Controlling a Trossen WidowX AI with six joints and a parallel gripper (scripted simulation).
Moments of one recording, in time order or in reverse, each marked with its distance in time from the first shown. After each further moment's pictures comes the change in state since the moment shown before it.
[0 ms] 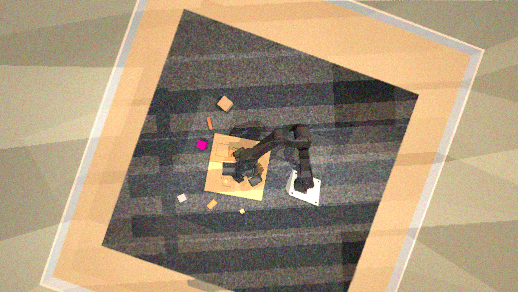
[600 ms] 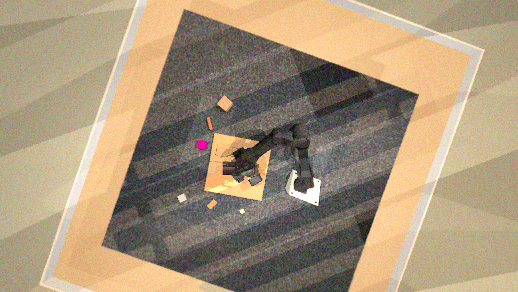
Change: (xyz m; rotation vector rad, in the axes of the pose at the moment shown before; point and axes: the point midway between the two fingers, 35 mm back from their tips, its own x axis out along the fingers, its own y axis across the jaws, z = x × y) arm 0.009 0.000 0.000 0.000 0.000 -0.001
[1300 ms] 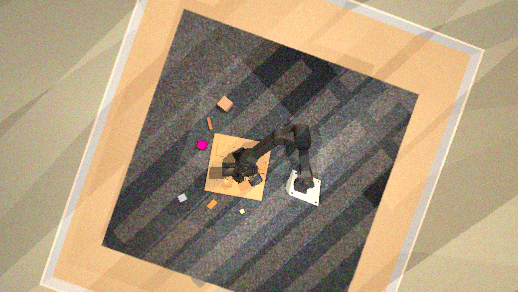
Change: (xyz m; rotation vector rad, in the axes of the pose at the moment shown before) arm -0.011 0.001 0.000 -0.010 0.006 0.000
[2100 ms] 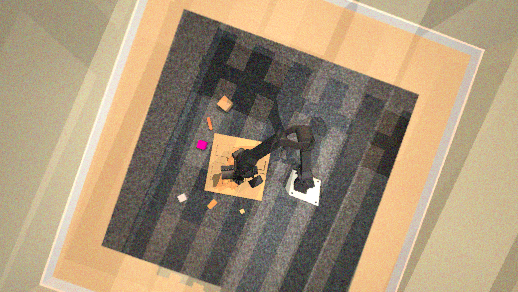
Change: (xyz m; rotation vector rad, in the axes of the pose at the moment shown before) arm -0.030 0.001 0.000 -0.006 0.001 -0.002
